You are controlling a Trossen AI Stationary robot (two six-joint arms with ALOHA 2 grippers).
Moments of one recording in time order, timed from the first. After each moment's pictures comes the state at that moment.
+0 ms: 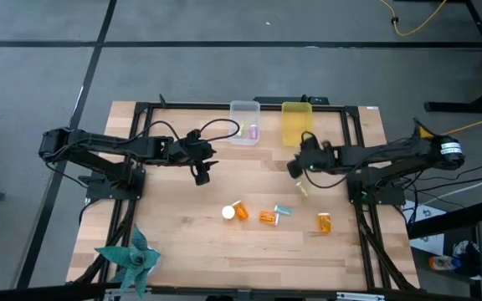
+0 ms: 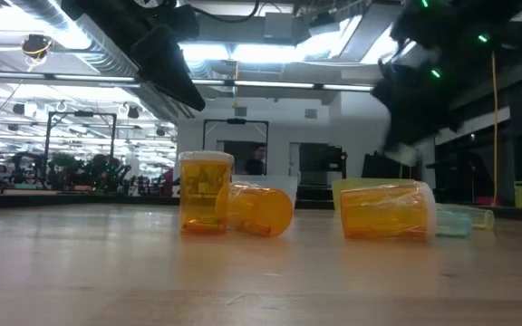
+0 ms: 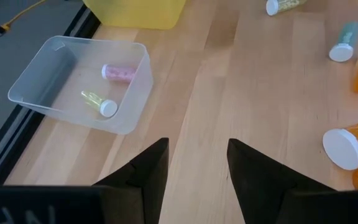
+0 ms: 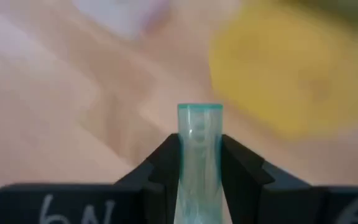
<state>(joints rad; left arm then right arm) 0.06 1.20 0.80 -0.32 -0.28 -0.04 -0.06 1.17 0.65 -0.44 0.55 0.73</state>
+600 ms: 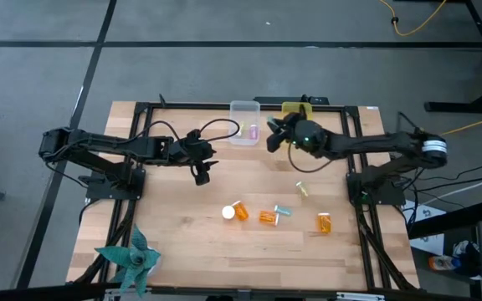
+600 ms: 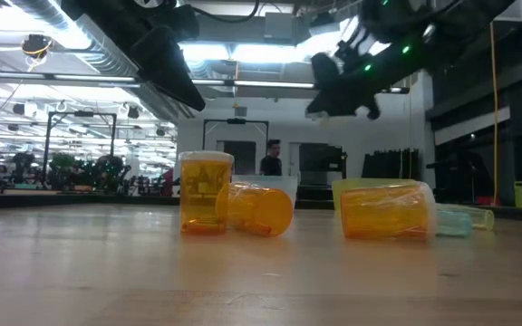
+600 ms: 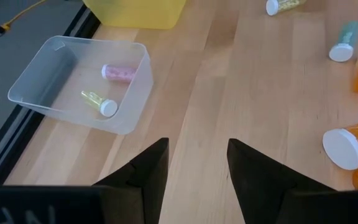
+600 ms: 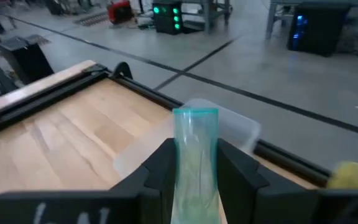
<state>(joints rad) 0.06 1.20 0.80 -0.32 -0.28 -0.04 -0.27 1.41 0.70 0.40 0.44 0.31</state>
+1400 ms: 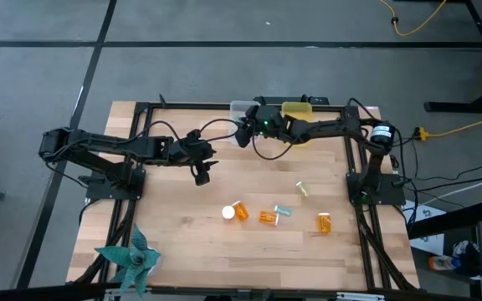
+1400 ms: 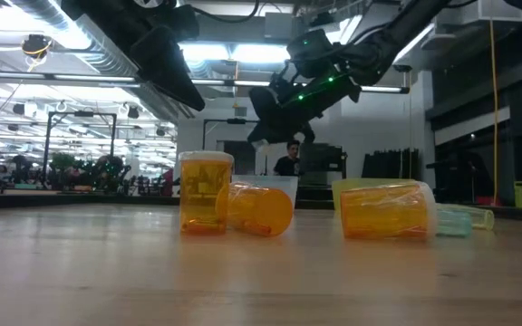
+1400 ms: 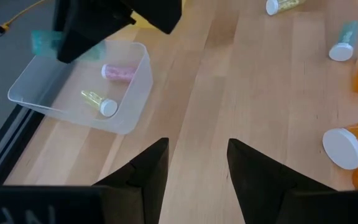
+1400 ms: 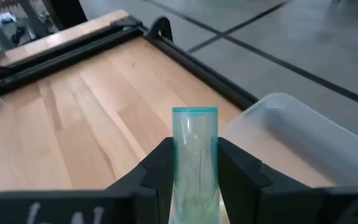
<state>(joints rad) 0.06 1.20 0.80 -0.32 -0.28 -0.04 -0.36 1.86 1.14 0.28 0.16 0.23</state>
